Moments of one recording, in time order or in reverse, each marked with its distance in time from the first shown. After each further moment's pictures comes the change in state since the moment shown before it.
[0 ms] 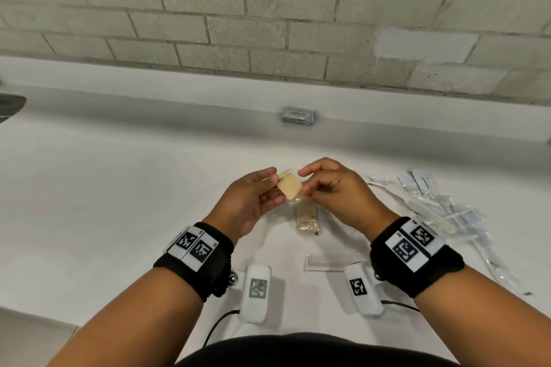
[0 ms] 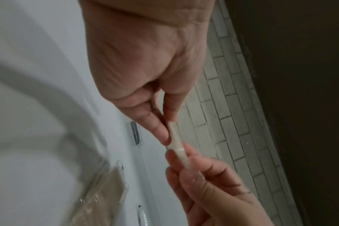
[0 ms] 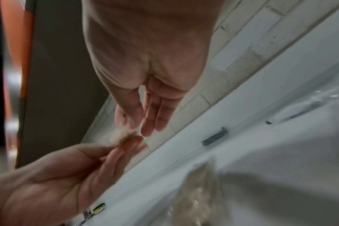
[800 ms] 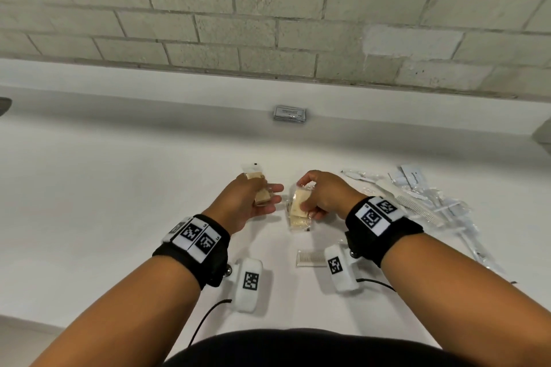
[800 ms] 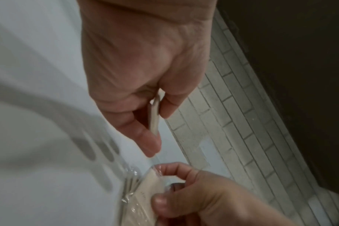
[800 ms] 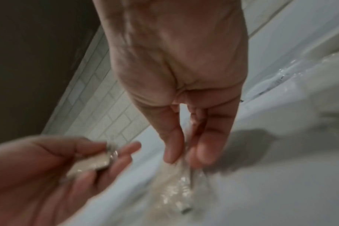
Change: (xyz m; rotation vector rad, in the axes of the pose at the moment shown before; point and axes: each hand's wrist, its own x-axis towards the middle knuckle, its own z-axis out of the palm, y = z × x) left_hand 0.011 -0.007 0.002 0.209 0.022 -0.045; right_hand 0.025 0.026 0.005 -0.019 -0.121 0.681
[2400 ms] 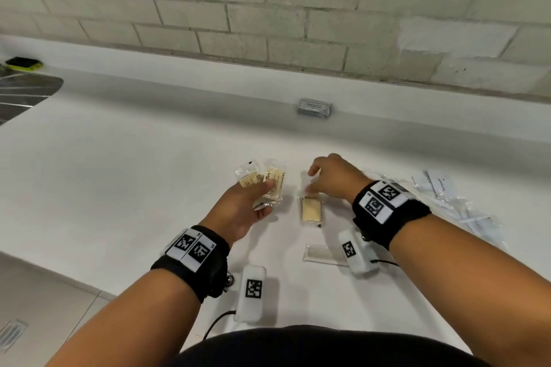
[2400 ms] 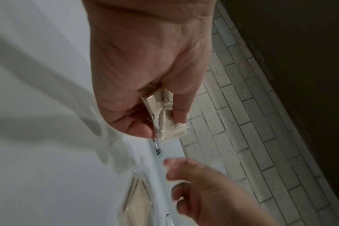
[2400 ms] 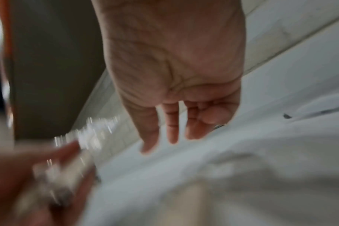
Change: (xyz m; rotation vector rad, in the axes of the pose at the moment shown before) left_hand -0.022 -0.025 -0.017 -0.197 0.129 0.035; right_hand 0.014 -0.021 -0.008 -0.602 0.034 -0.238
